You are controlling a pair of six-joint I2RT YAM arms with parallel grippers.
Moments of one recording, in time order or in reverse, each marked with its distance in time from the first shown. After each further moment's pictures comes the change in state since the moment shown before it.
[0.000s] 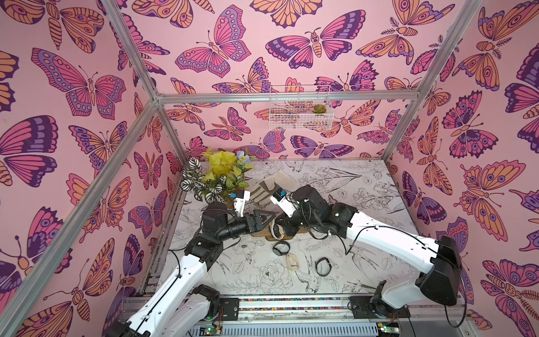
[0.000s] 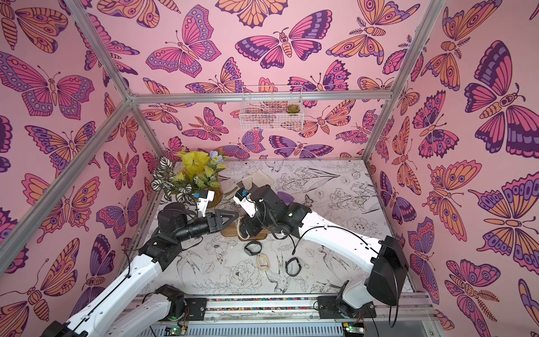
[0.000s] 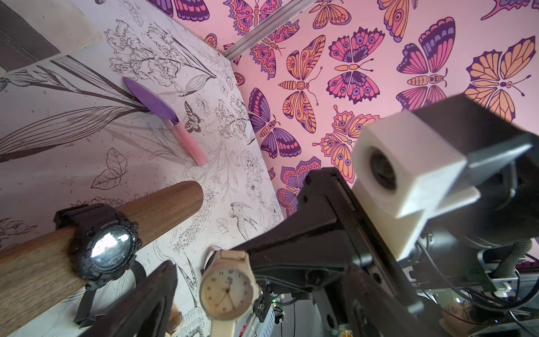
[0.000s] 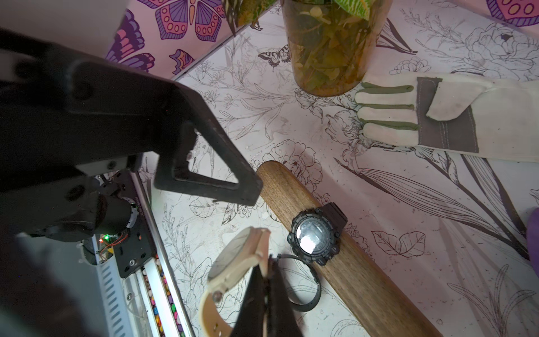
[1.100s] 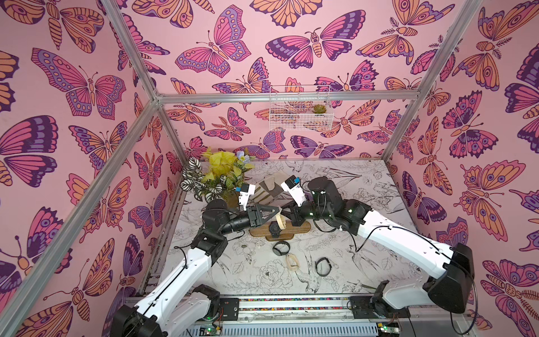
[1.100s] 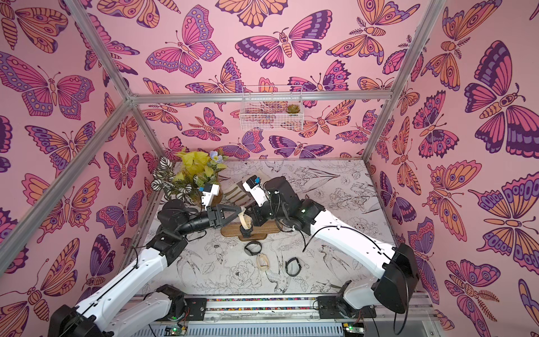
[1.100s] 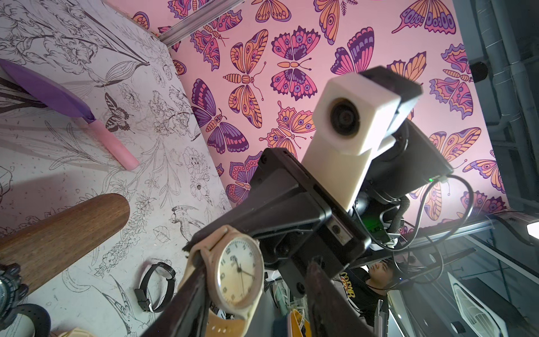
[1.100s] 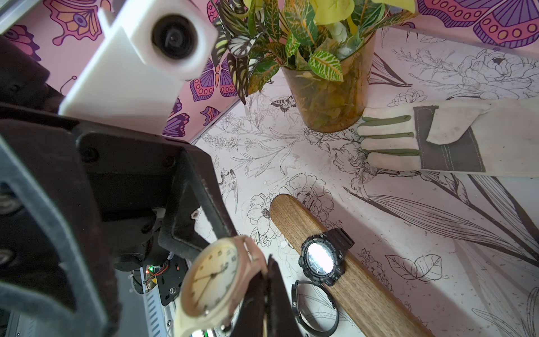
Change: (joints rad) left arm -0.019 0.068 -0.002 0.311 0.142 -0.225; right arm -0.105 -0.073 -0.035 0.118 -0.135 0.108
